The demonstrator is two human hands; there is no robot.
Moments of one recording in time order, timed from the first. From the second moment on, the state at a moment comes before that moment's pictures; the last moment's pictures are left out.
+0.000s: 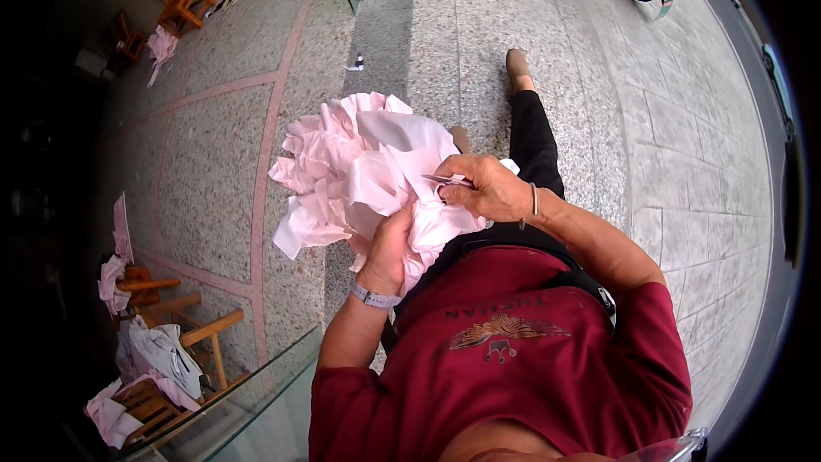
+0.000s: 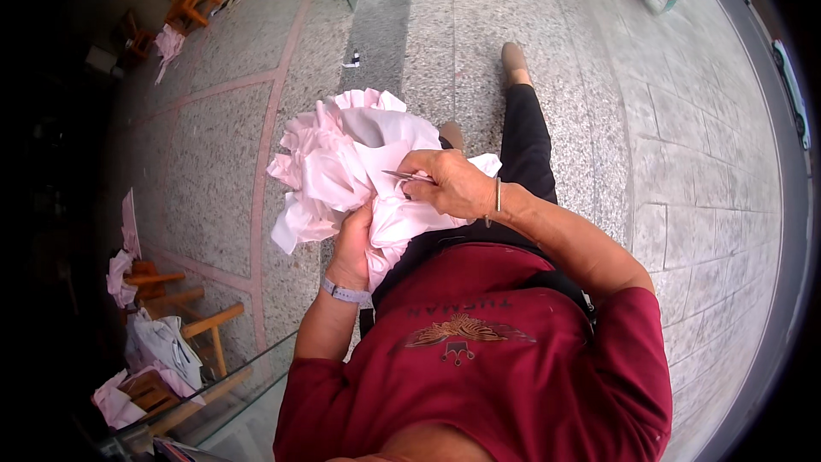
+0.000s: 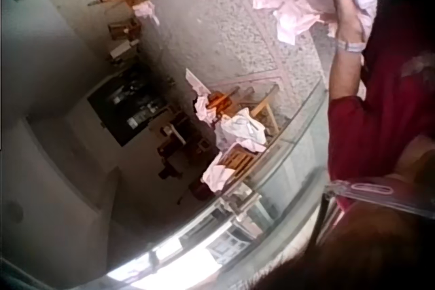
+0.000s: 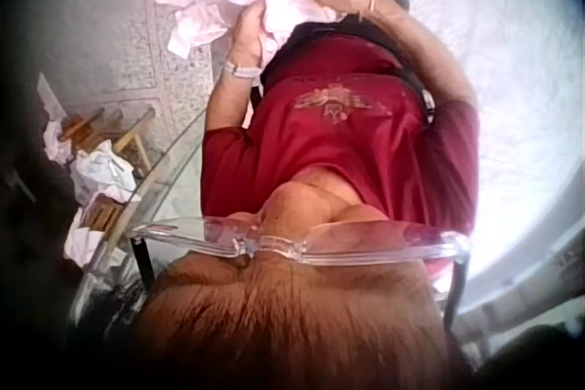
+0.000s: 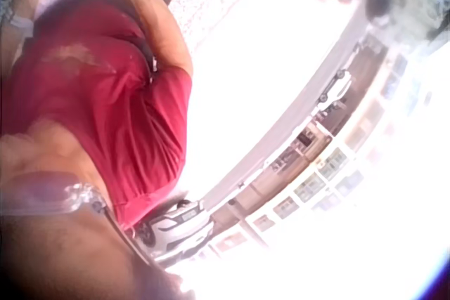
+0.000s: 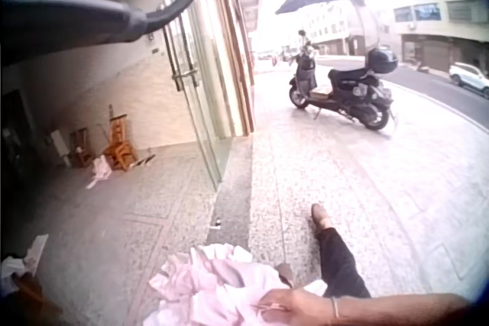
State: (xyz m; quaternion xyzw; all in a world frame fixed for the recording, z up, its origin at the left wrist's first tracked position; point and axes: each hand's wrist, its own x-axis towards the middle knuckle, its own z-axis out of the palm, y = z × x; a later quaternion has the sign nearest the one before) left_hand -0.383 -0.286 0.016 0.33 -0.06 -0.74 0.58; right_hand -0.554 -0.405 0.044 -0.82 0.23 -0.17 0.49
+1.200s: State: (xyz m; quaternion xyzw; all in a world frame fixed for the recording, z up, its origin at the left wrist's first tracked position) left_hand -0.188 -0.262 0.109 0.52 -0.30 -0.22 0.77; right_hand -0.419 -0.458 0.294 -0.97 0.11 -0.16 0.17
